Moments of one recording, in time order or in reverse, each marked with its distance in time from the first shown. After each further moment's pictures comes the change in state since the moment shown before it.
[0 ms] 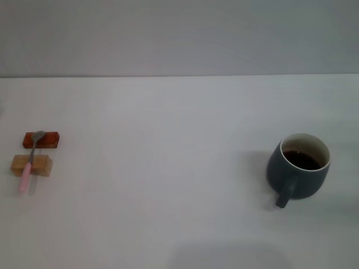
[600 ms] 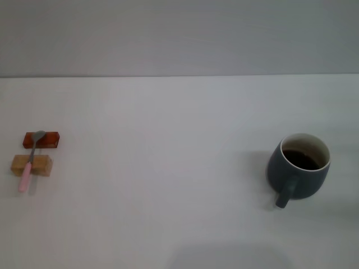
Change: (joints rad) left arm 0.034 0.001 -0.026 0.036 0.000 -0.011 0.002; right arm -0.005 0.005 -0.025 -0.025 0.003 -0.002 0.023
